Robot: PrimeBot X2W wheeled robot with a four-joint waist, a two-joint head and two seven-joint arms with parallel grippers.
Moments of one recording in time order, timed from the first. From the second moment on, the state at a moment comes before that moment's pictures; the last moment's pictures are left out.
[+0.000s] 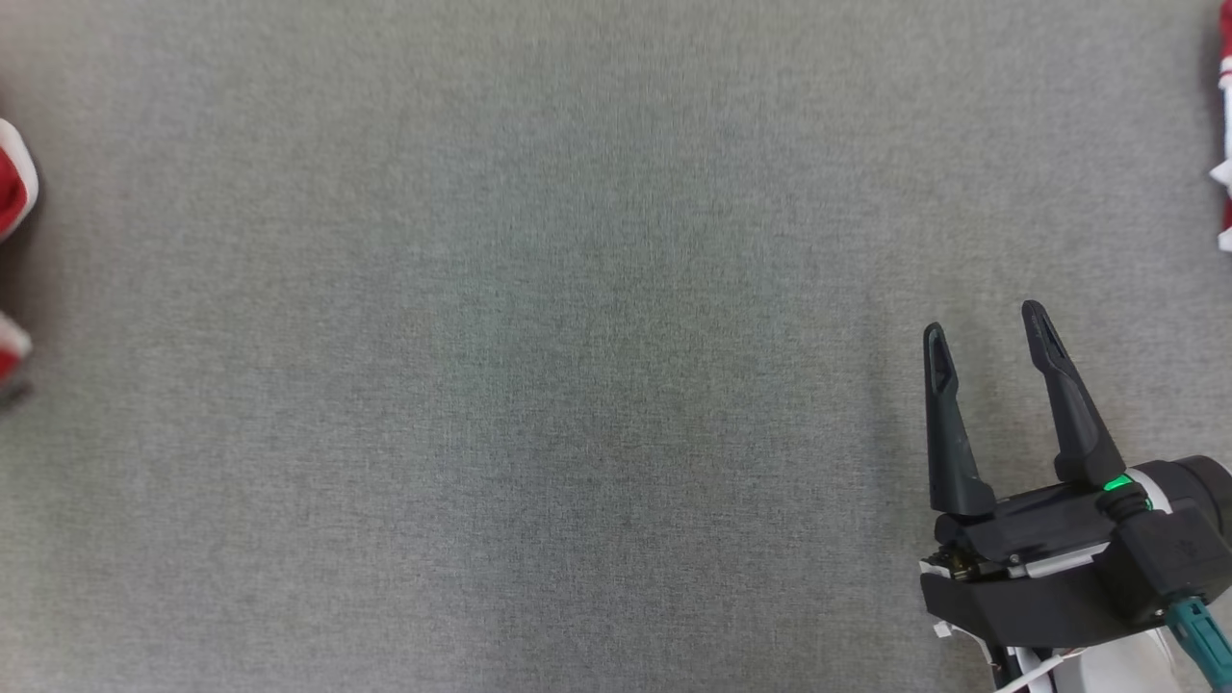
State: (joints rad) left arm -1.11 0.44 0.32 1.23 -0.38 -0.09 0.08; right arm -0.13 -0.11 0.02 -0.18 0.01 0.13 -0.26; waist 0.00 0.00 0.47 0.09
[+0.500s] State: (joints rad) left arm -1.25 0.38 0.11 0.92 -0.49 -0.13 -0.05; right arm -0.10 -0.07 0.00 -0.08 0.06 0.13 -0.26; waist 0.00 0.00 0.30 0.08
